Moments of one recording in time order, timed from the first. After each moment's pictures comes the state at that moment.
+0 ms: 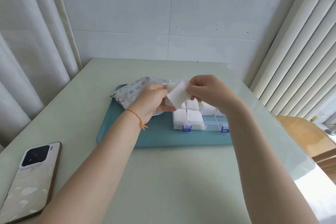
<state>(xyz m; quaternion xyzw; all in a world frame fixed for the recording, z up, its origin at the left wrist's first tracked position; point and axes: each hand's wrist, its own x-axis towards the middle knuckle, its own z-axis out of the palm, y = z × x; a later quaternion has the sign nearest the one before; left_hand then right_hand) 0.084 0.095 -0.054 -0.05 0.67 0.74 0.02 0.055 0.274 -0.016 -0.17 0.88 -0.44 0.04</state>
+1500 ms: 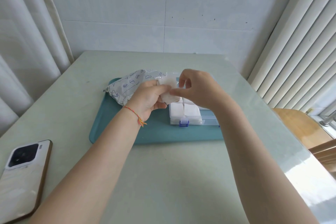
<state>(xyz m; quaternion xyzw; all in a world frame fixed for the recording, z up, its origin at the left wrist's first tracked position) 0.074 0.100 -0.068 -0.08 0.66 0.75 0.00 0.053 0.258 -0.027 -0.23 0.93 -0.28 -0.05</state>
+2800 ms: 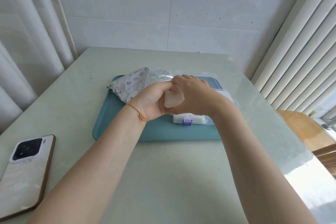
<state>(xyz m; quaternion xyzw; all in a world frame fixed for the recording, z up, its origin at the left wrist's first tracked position) 0.080 0.102 -0.063 -0.02 0.55 0.82 0.16 0.062 0.241 -0.039 -0.31 0.94 -0.12 -0.02</state>
